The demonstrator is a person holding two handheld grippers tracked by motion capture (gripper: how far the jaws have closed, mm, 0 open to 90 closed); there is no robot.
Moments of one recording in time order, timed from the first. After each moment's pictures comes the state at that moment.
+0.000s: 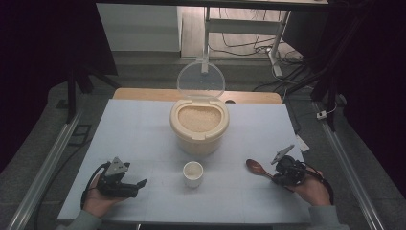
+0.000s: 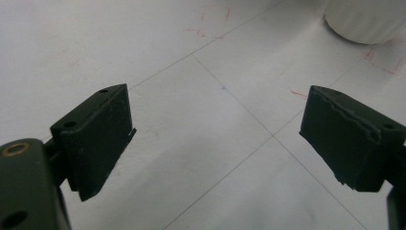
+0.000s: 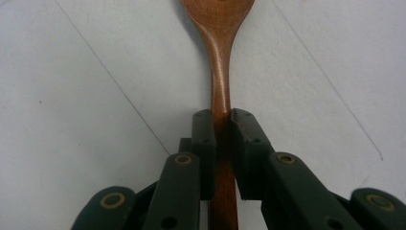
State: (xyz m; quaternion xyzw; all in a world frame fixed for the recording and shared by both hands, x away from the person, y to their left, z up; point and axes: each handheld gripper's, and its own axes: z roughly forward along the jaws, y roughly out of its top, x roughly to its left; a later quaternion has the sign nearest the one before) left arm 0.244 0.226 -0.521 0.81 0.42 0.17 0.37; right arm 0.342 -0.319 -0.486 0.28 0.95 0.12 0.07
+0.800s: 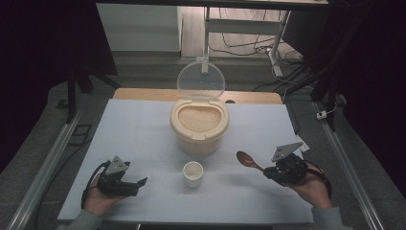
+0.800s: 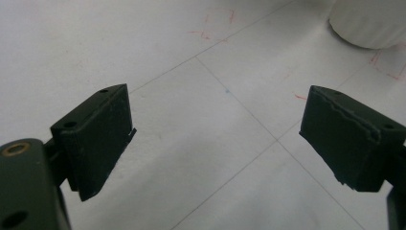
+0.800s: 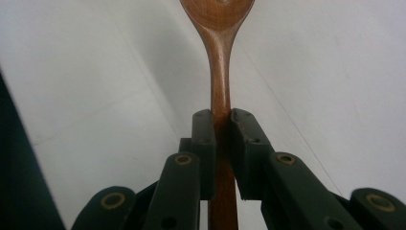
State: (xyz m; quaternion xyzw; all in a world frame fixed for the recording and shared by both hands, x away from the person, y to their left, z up) left arm 0.247 0.225 -0.520 0.81 0.43 0.17 0.37; right arm 0.319 -0.296 -0.436 0.21 0.94 0.24 0.09
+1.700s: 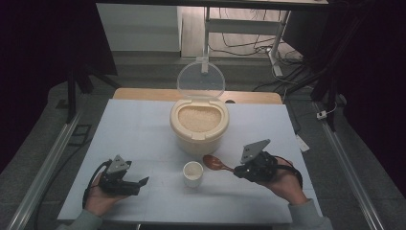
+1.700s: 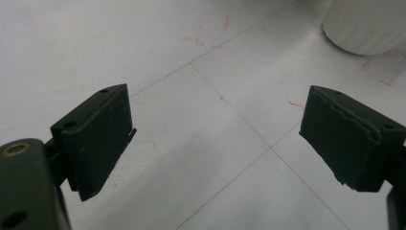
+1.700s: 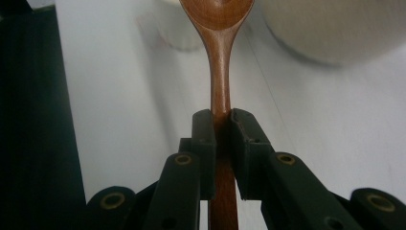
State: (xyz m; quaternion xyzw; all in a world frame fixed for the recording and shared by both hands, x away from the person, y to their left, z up) left arm 0.249 0.222 -0.518 0.81 0.42 0.16 0.37; right arm 0.311 -0.204 -0.415 0.09 0.96 0.26 0.08
